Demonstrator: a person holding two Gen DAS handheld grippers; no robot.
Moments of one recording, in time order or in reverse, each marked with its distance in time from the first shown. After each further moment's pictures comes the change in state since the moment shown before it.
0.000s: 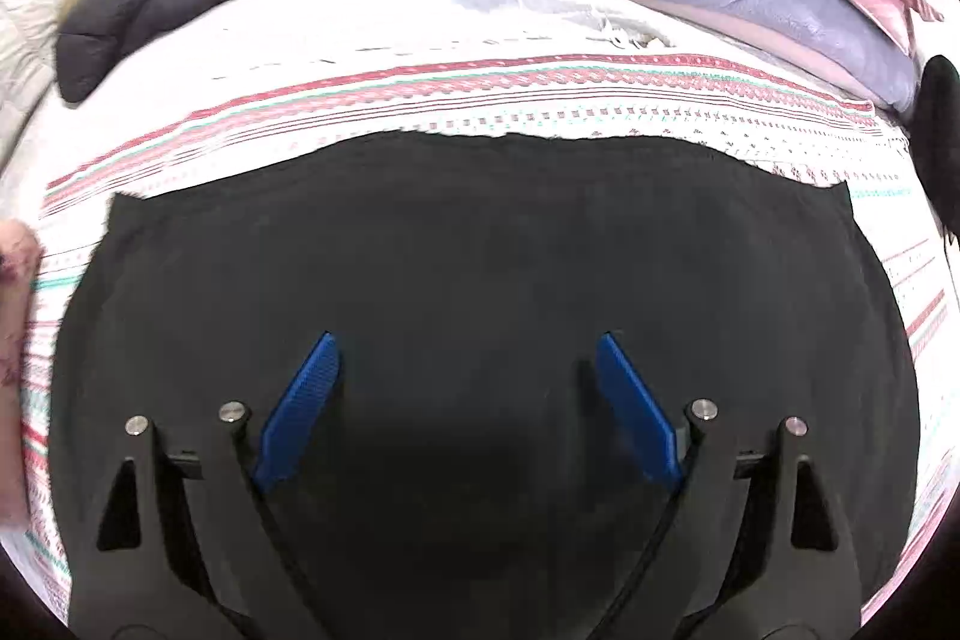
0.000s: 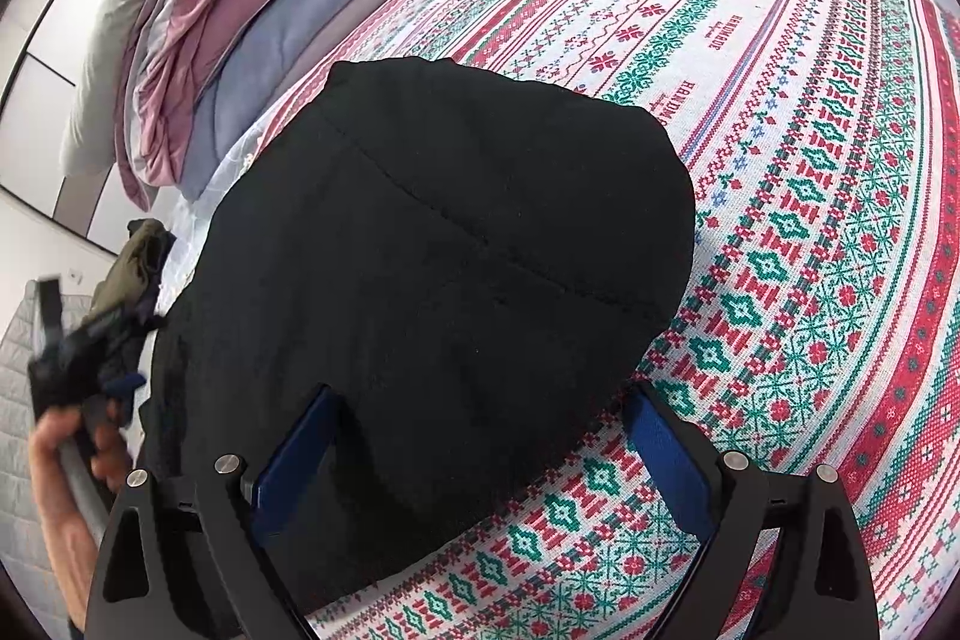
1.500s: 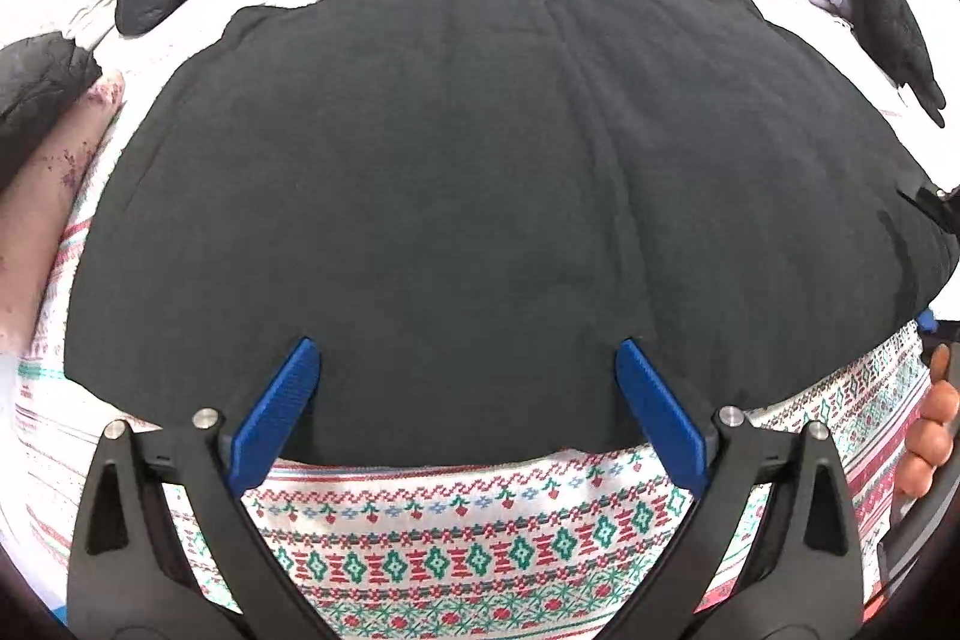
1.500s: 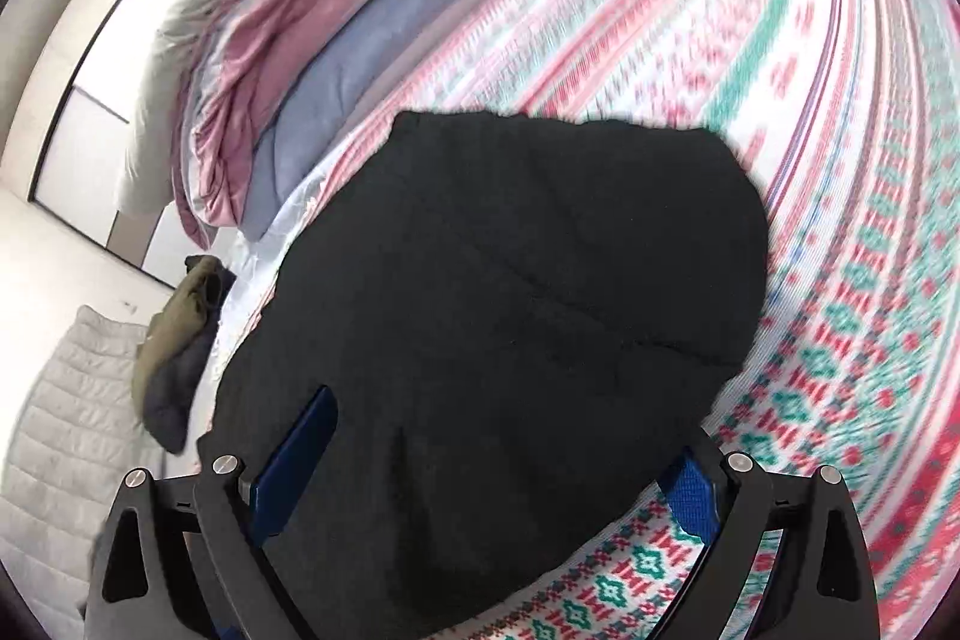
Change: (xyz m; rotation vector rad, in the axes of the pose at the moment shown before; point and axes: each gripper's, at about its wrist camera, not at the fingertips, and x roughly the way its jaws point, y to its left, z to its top) left arm -0.098 0.031 -0.227 0.053 -0.024 0.019; right arm 0.004 0.011 0.012 0.033 -0.067 0.169
